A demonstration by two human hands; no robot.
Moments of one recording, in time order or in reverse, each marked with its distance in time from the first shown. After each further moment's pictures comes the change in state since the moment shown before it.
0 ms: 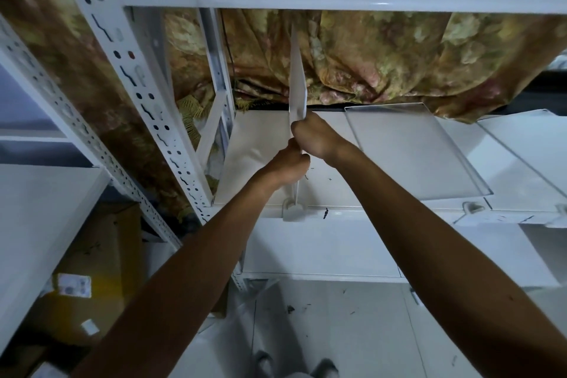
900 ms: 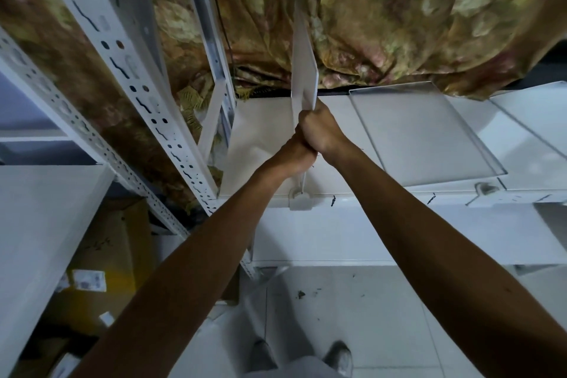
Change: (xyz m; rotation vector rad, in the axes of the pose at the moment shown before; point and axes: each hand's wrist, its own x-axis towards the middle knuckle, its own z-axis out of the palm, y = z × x) left_hand 0.010 -0.002 0.012 0.102 -0.026 0.091; right_hand 0.006 0.019 0.018 0.242 0.177 -0.015
